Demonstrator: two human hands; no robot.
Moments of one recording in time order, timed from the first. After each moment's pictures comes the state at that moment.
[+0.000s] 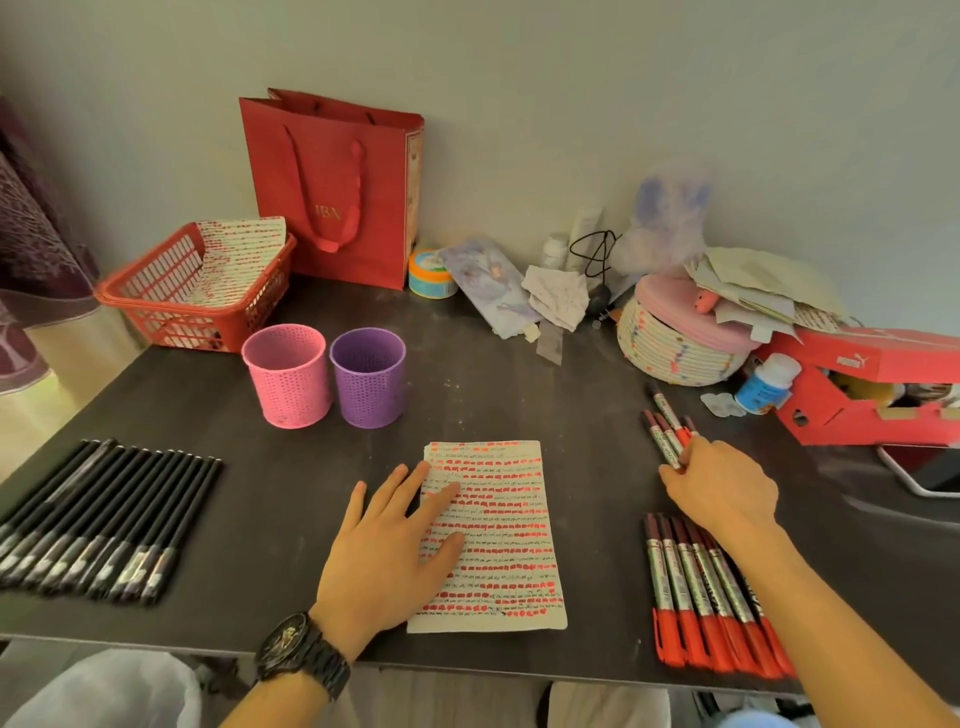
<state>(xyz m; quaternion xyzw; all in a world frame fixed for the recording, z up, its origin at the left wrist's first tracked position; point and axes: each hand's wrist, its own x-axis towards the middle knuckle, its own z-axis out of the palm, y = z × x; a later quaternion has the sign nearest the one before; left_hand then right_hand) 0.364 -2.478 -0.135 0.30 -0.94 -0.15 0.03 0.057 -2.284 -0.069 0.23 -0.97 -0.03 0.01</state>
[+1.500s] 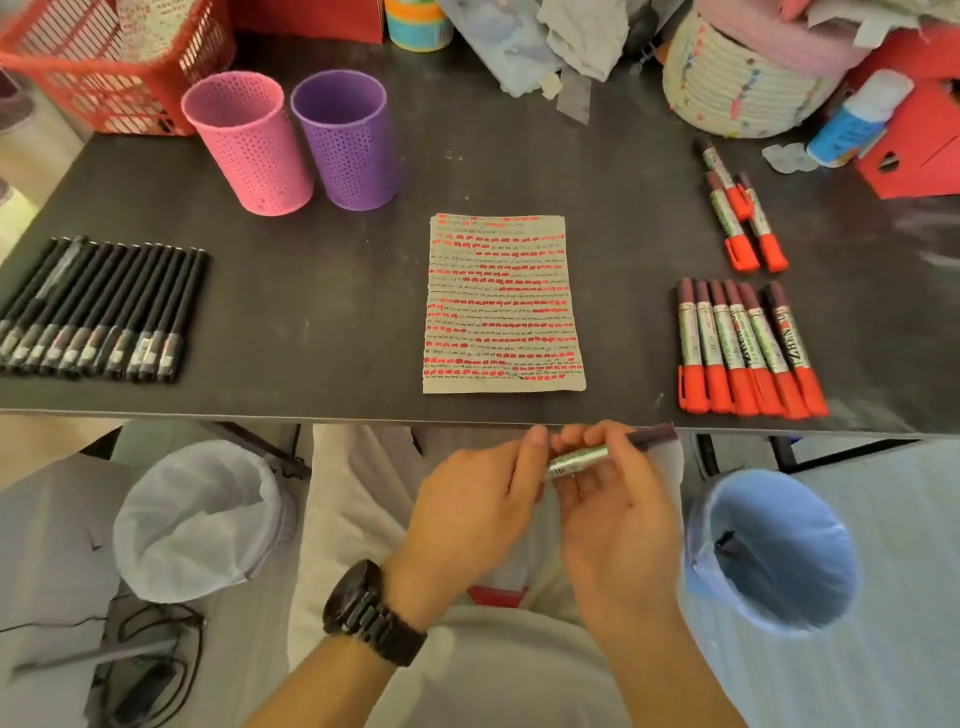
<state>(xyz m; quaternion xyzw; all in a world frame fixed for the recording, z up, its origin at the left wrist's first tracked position) 0.414 -2.324 -0.128 0.30 -0.86 -0.40 0.07 0.345 -2.232 -0.105 -0.03 -0.45 0.83 -0.32</state>
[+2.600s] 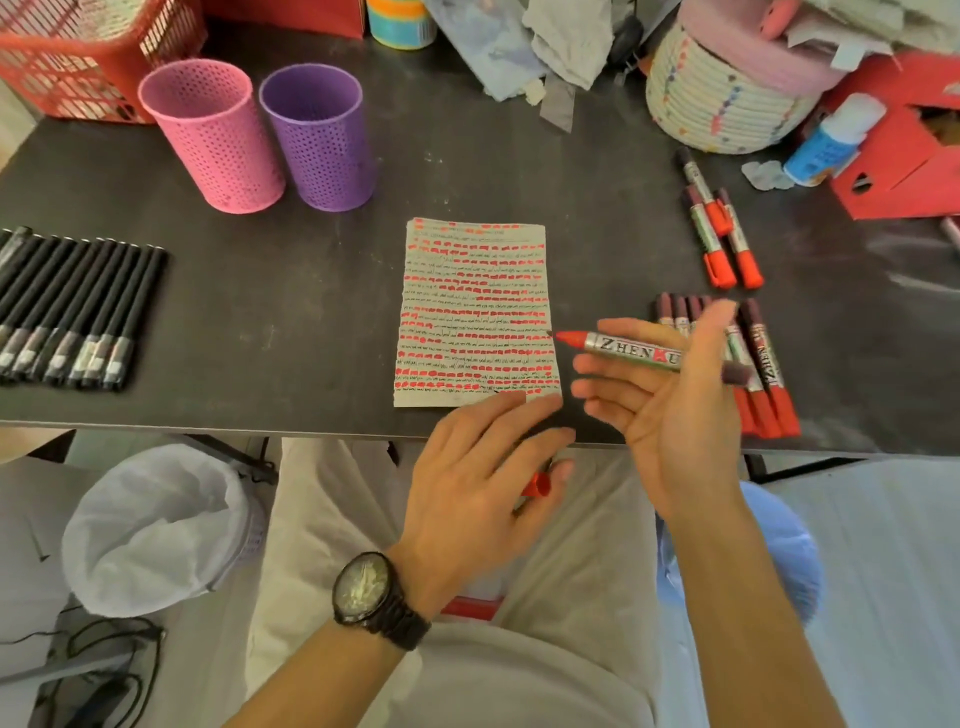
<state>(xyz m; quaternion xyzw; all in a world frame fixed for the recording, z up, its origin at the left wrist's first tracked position) 0.384 -2.326 -0.150 0.12 -0.90 -0.18 0.39 0.250 -2.244 -0.072 0.10 -0.63 0.71 -0.29</state>
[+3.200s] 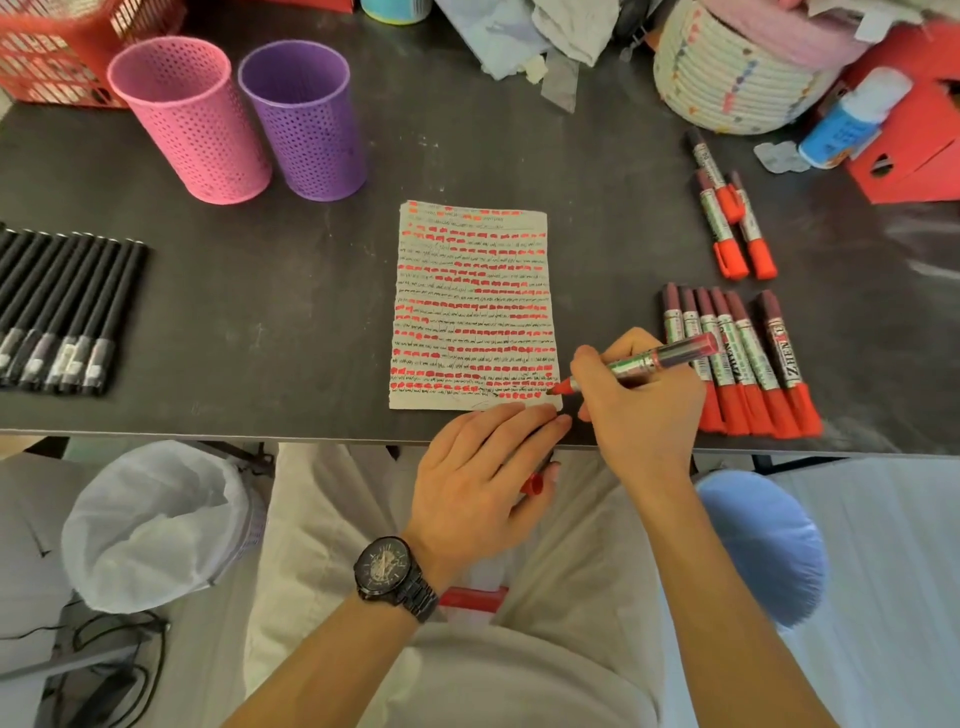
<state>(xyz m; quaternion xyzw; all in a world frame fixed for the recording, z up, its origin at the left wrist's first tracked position) 0.371 -2.334 -0.190 0.11 -0.90 -0.11 0.40 0.240 -2.262 -0.120 0.22 -0.80 0.55 -0.04</state>
